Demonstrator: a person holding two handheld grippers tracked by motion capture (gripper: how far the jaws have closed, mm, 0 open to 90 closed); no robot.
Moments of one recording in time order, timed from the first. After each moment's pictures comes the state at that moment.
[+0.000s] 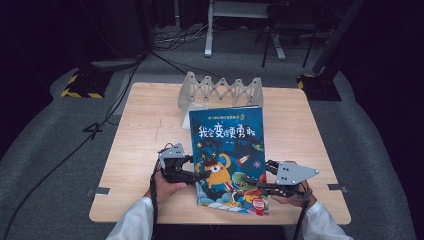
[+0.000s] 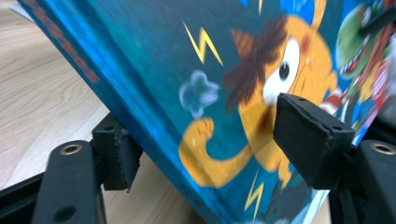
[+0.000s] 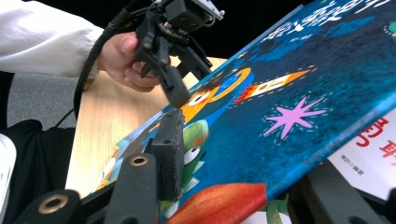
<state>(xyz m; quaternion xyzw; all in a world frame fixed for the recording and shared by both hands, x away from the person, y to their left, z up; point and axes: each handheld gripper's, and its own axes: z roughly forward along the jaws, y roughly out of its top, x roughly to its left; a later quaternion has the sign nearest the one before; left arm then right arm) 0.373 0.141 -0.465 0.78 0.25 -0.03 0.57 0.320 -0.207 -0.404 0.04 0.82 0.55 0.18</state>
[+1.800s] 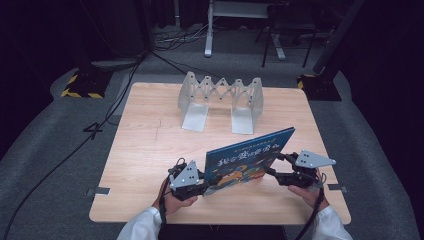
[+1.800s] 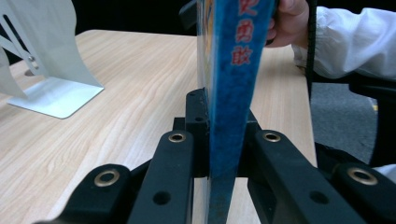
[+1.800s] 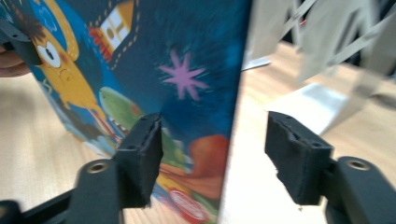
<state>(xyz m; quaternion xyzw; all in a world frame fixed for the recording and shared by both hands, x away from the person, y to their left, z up) 0.315 0.100 -0.443 0.81 0.13 0.12 0.56 0.359 -0.269 -0.445 0.23 0.79 0.54 0.16</state>
